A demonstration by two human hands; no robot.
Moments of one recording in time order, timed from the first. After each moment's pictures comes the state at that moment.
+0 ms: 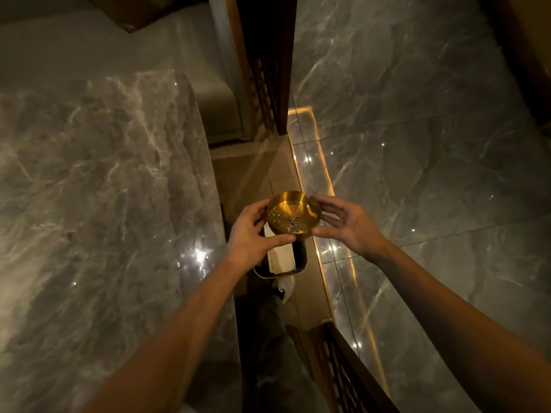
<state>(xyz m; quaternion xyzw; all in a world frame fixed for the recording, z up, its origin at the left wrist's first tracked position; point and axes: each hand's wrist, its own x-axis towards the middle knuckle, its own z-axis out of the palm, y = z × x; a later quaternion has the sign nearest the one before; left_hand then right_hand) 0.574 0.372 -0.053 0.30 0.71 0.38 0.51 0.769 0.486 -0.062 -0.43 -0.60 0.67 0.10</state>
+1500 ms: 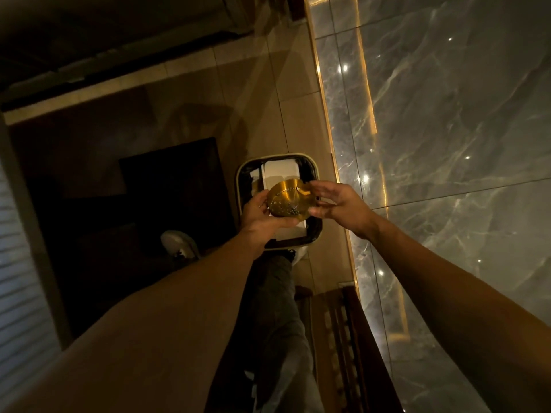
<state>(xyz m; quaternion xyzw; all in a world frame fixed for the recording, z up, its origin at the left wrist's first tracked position) 0.619 0.405 -0.329 0.03 0.77 0.29 0.56 0.780 0.504 -0.375 -0.44 -0.48 0.76 -0.03</state>
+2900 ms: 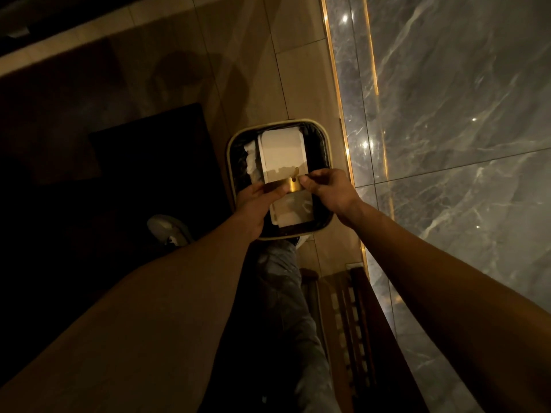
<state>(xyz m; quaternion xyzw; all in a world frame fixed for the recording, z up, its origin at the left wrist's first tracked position) 0.597 0.375 -0.456 -0.09 0.73 0.34 0.58 0.740 0.466 -0.463 -0.58 -0.41 0.70 -0.04</state>
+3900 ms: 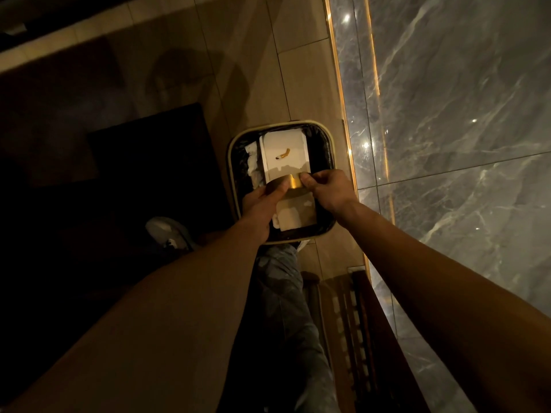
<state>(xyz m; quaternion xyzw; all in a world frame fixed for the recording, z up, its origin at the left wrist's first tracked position) 0.606 0.378 -0.464 -0.15 0.75 0.32 0.57 0.725 0.465 -0.474 -0.61 -0.44 0.65 -0.08</state>
